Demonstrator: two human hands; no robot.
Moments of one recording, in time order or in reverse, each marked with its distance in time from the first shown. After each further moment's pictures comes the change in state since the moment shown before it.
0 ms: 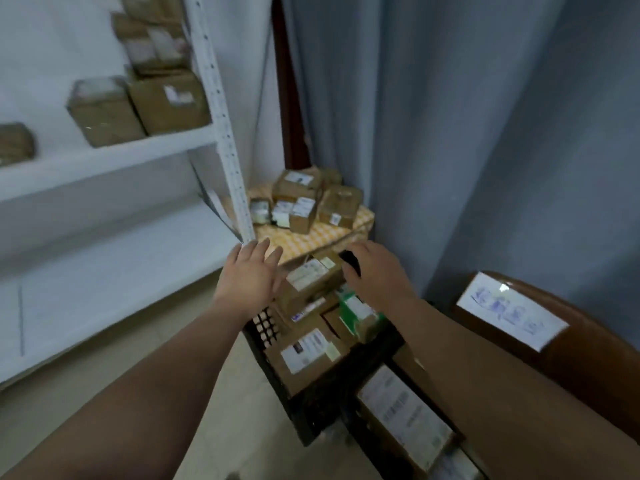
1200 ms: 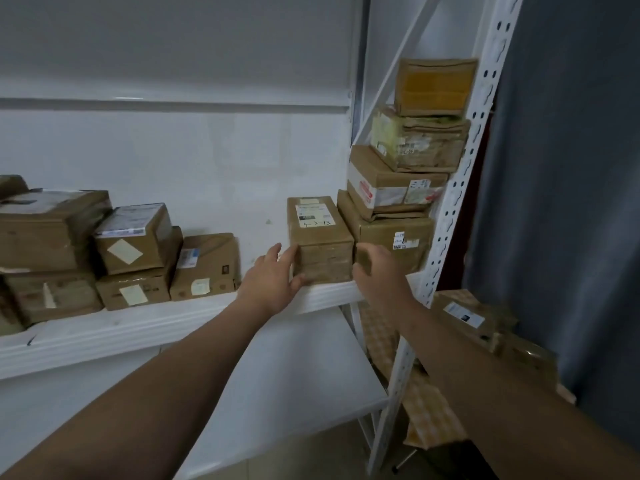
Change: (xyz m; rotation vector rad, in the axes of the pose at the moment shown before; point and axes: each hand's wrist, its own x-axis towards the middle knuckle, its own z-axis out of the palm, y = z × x) left_hand 0.179 -0.460 -0.052 -0.252 0.134 -0.471; right_hand 0.435 -0.349 0.075 0.466 0.117 -0.226
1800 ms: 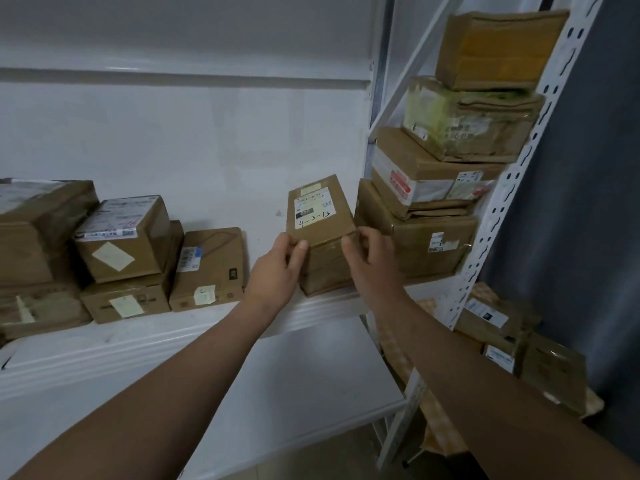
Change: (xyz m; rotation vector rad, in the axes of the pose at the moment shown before) left_hand 0.035 -0.026 0.009 -0.582 0.203 -0.096; right_hand 0.049 -0.020 0.060 0.252 0.023 0.126
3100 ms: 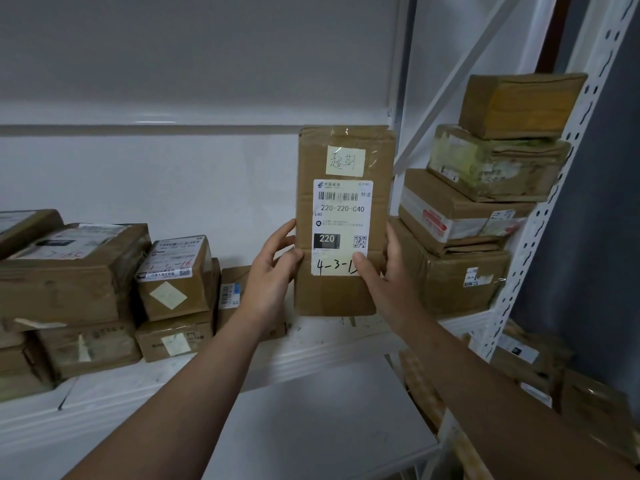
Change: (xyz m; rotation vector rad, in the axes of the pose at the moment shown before) left_hand 0.011 -0.003 -0.080 -0.724 0.021 0.040; right_hand 0.000 -0.053 0.022 0.444 -0.061 -0.239
